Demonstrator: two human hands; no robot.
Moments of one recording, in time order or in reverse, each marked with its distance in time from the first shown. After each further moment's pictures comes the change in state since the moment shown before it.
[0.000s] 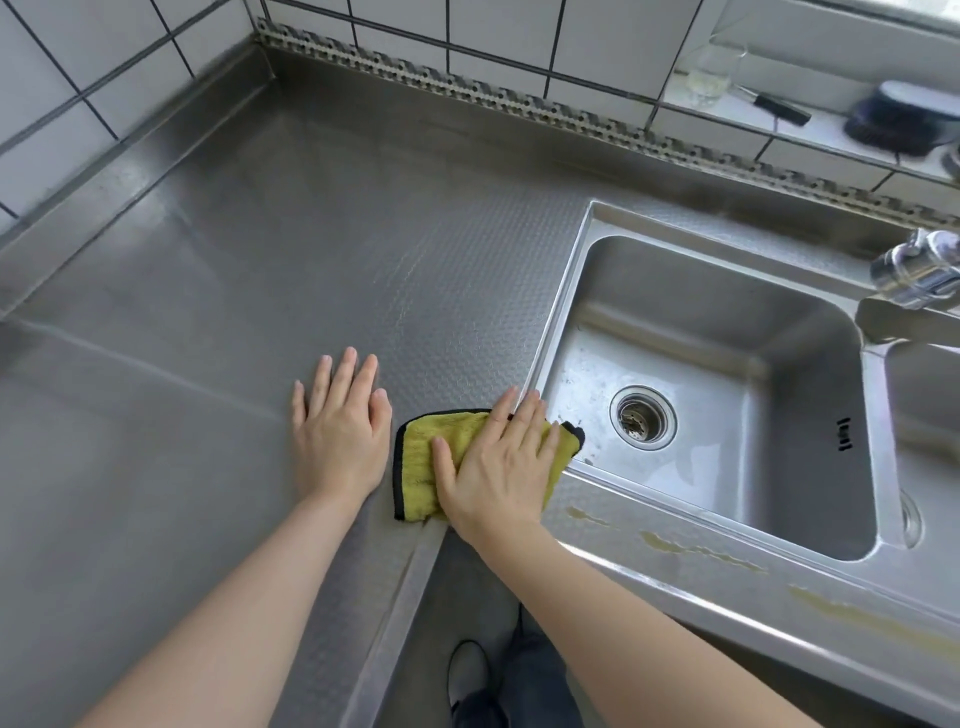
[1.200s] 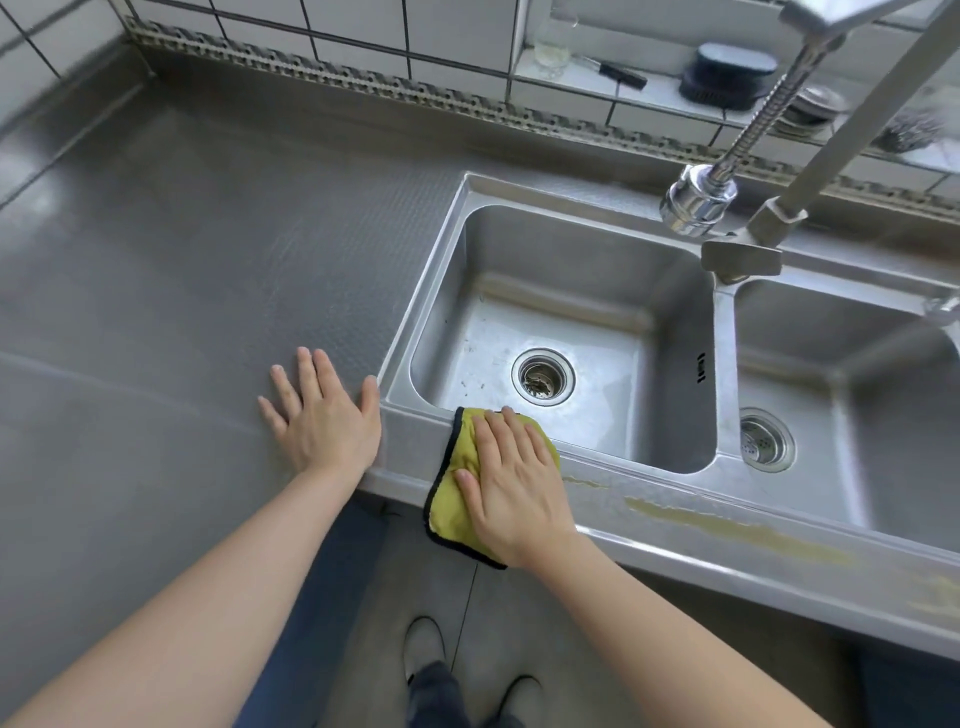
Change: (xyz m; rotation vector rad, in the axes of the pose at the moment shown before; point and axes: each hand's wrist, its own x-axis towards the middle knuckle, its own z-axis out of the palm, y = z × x) left_hand -0.059 0.124 0.016 0.103 -0.195 -0.193; right_hand -0.063 0.175 -0.044 -0.092 -0.017 -0.298
